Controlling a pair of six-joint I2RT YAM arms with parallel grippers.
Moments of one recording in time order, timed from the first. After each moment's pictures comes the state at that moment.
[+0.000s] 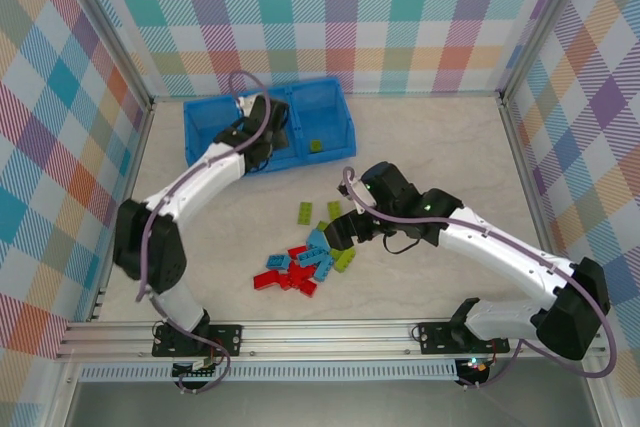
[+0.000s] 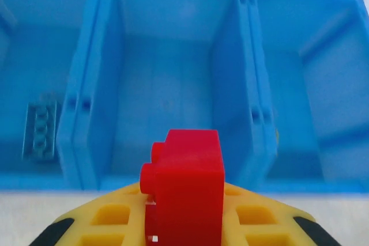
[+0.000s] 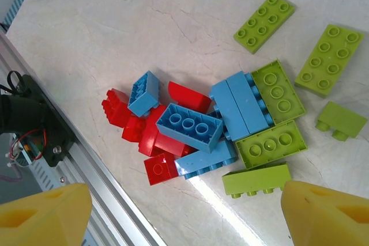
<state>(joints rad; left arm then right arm) -0.44 1.75 1.51 -0.55 -0.42 -0.60 0.83 1.23 1.04 -0.68 -0.29 0.32</state>
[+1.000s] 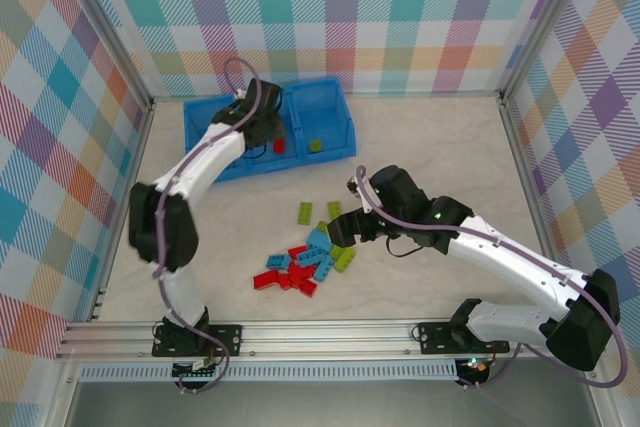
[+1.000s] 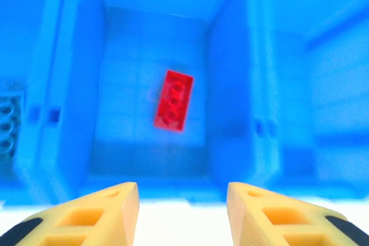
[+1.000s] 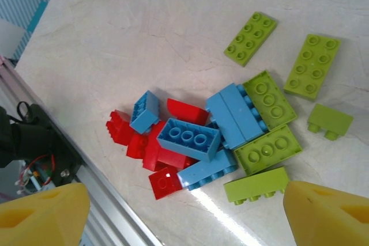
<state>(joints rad) -0.41 1.79 1.63 -0.69 -0.22 -0.63 0.83 1.16 0.98 -0.62 -0.23 0.42</state>
